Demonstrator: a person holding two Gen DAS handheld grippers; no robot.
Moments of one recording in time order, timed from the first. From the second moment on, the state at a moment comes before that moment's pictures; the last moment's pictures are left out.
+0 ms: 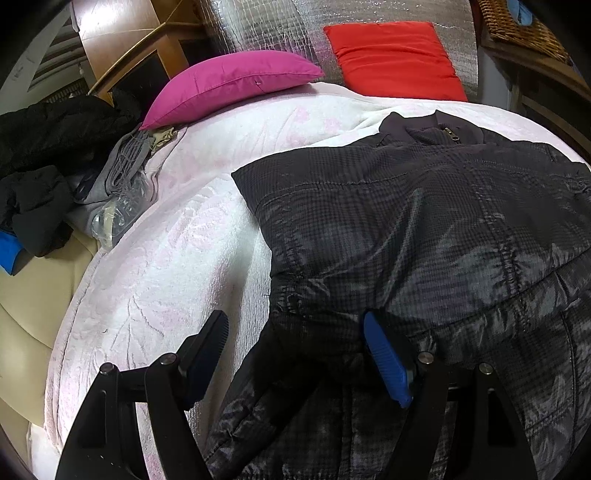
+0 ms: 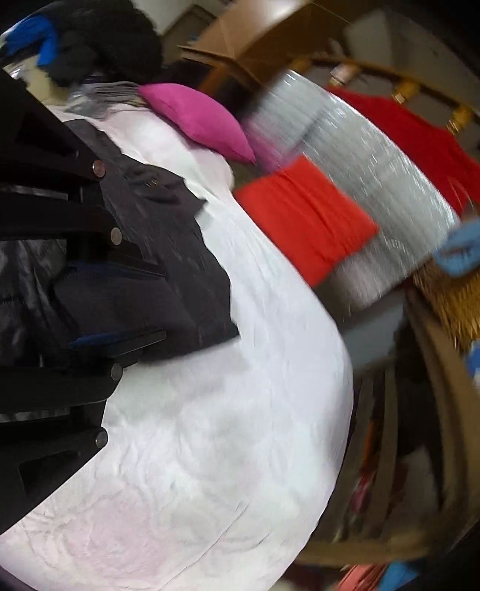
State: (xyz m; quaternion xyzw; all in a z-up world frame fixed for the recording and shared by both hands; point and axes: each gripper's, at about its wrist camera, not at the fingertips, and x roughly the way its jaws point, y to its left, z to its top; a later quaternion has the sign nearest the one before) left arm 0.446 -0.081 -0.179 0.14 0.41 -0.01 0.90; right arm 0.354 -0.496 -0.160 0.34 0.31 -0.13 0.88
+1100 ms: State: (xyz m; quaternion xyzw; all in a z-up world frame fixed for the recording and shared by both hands) left arm 0.423 -0.003 -0.122 0.03 0.33 0.10 0.94; right arm 0.394 -0.446 -0.198 0.24 0.41 -0.11 0.87
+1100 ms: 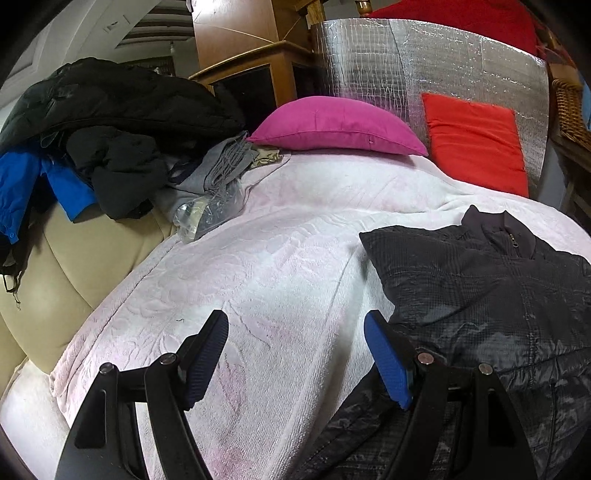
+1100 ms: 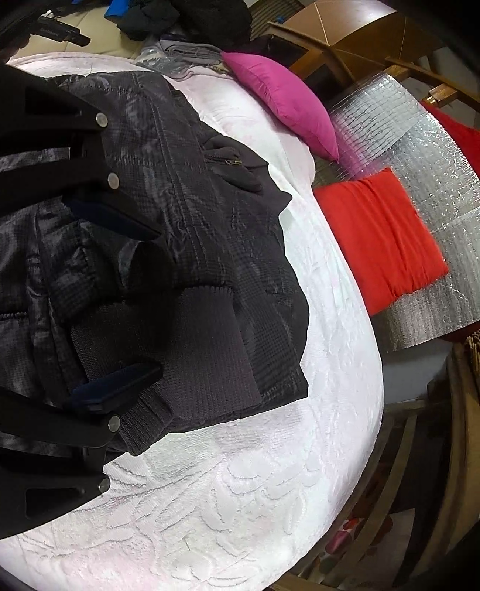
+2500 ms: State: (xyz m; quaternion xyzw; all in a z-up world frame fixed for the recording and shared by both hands) left arm 0.478 -0.056 -0.175 0.07 0.42 0.03 0.90; right arm 0.390 -0.478 -0.187 0.32 0.33 -0.08 0.88
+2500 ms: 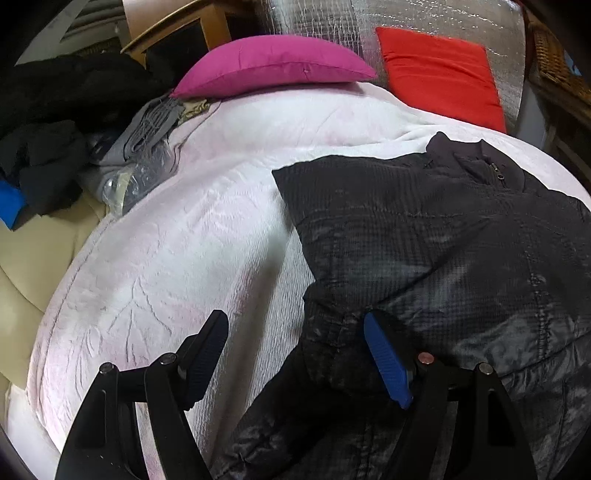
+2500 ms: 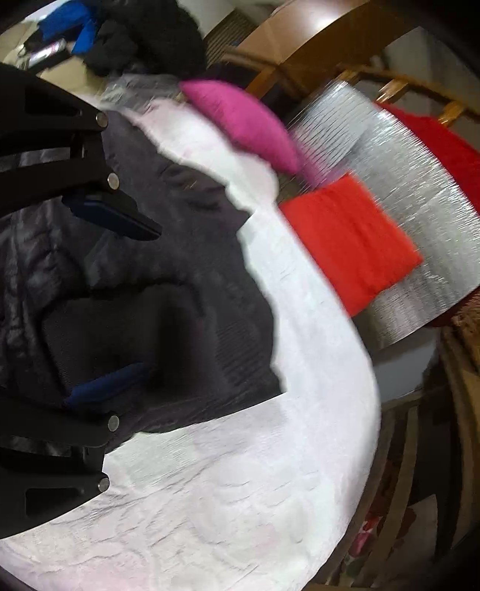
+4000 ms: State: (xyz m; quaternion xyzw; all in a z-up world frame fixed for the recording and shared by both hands) left arm 0.311 0.017 -0.143 0.06 0.41 -0.04 0.91; right arm 0.179 -0.458 -0.185 0.29 0.39 -0.03 0.87
